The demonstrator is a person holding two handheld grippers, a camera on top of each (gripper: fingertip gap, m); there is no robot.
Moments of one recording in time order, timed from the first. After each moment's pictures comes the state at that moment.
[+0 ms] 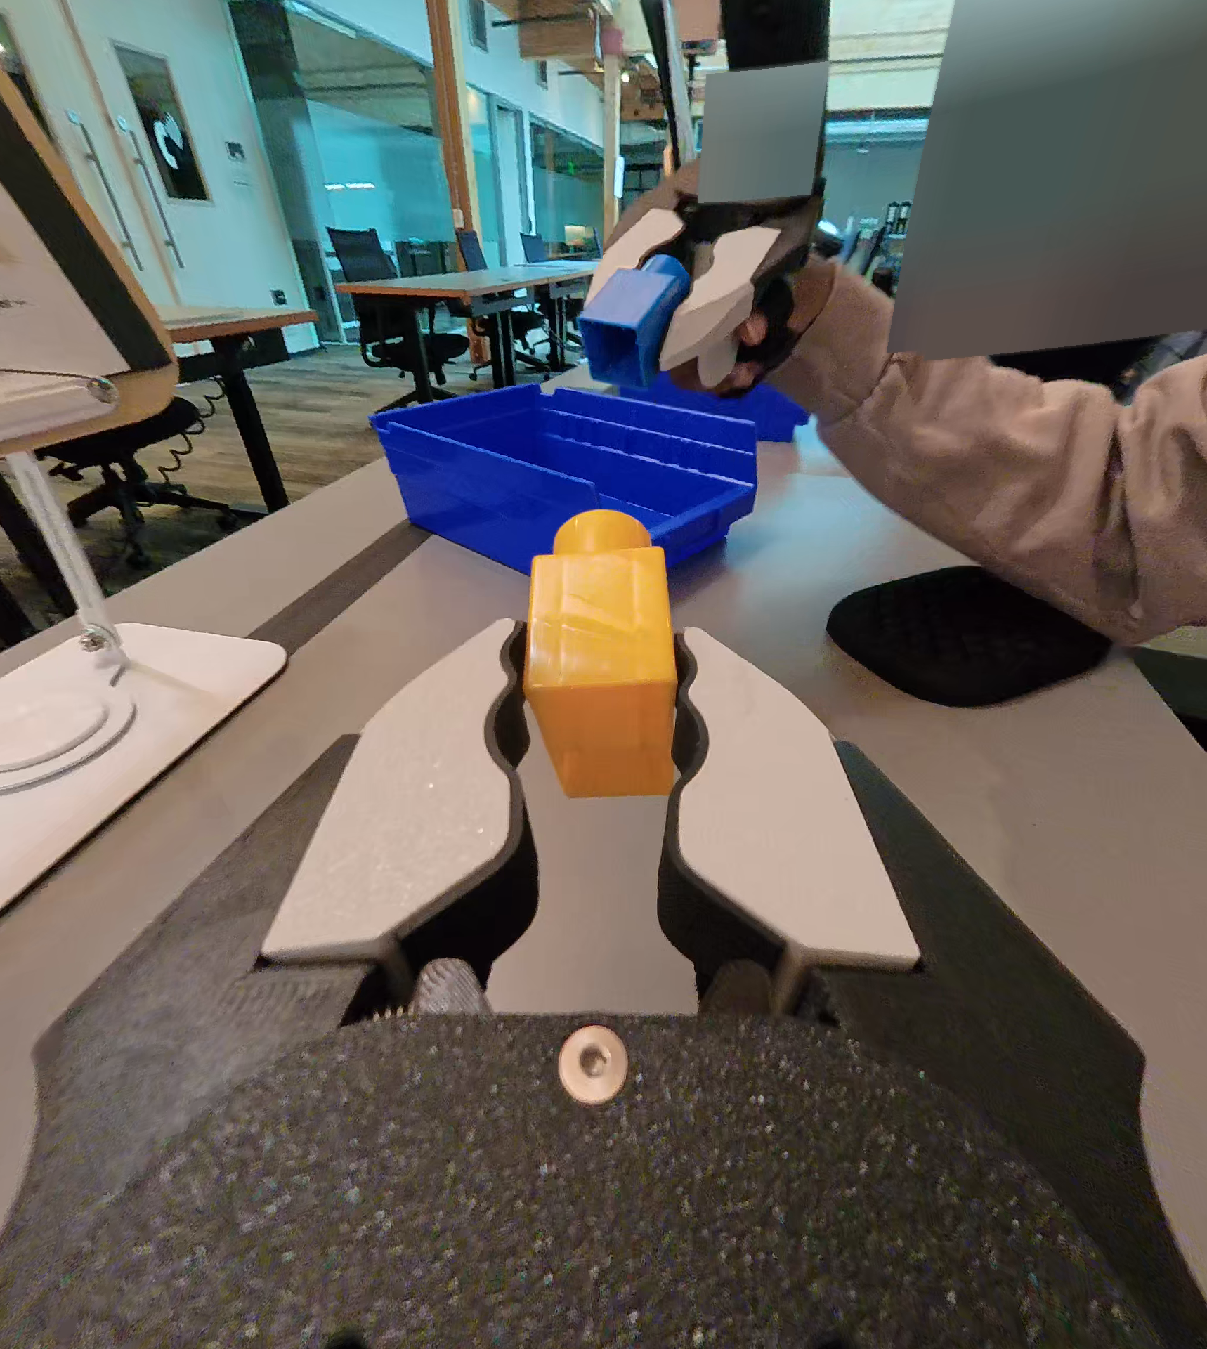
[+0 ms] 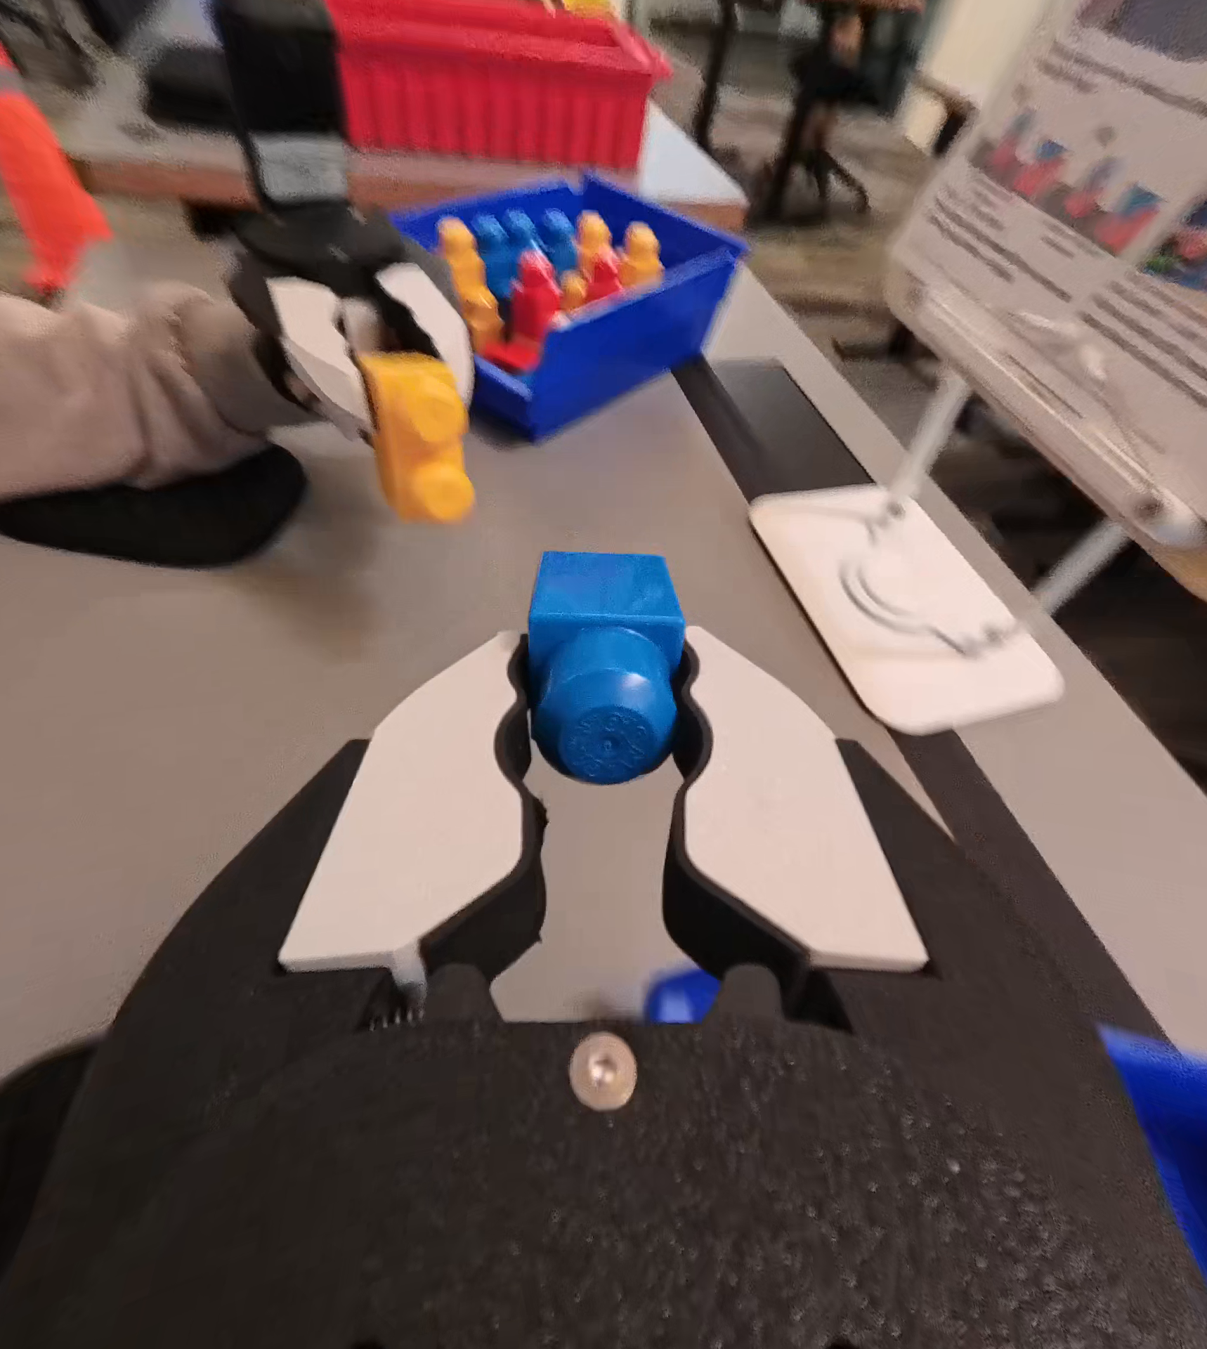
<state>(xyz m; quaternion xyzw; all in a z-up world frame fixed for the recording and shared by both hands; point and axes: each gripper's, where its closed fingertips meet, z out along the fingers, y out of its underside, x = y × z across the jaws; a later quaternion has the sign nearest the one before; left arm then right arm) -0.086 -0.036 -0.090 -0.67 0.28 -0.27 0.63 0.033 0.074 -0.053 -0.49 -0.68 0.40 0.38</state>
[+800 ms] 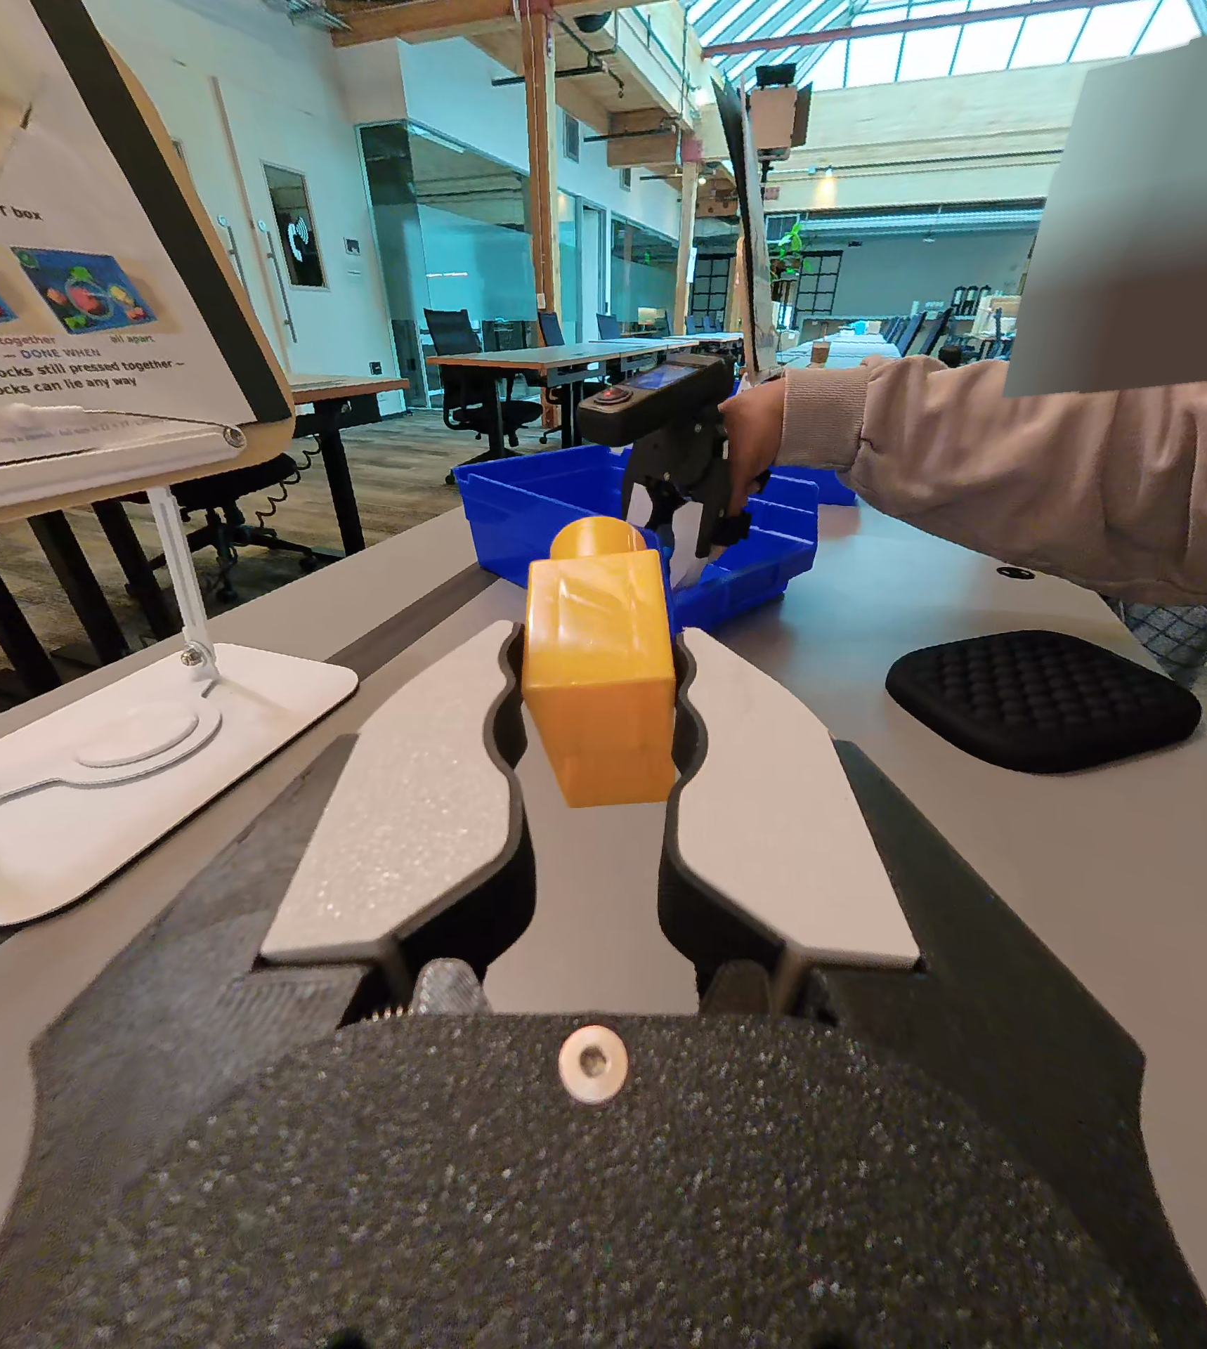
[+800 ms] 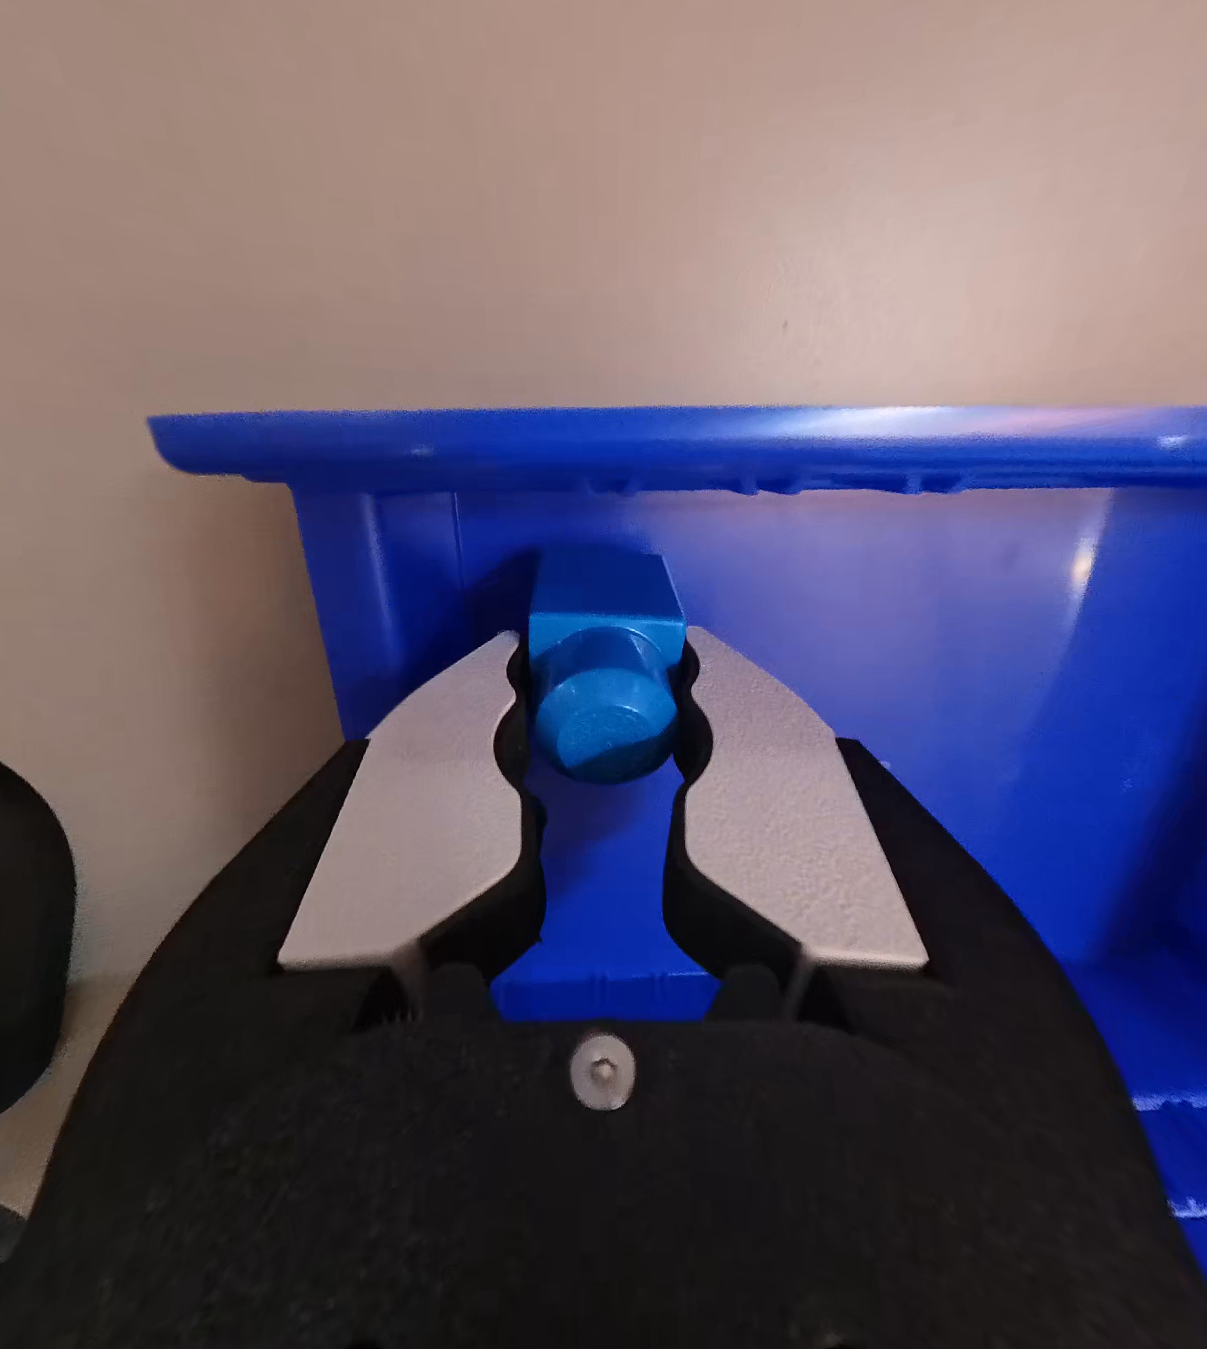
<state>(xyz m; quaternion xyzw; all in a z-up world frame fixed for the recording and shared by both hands) -0.103 -0.026 -0.080 -0.66 0.23 -0.25 0.67 0.130 0.188 -0.220 -0.69 -0.72 0.05 0.07</state>
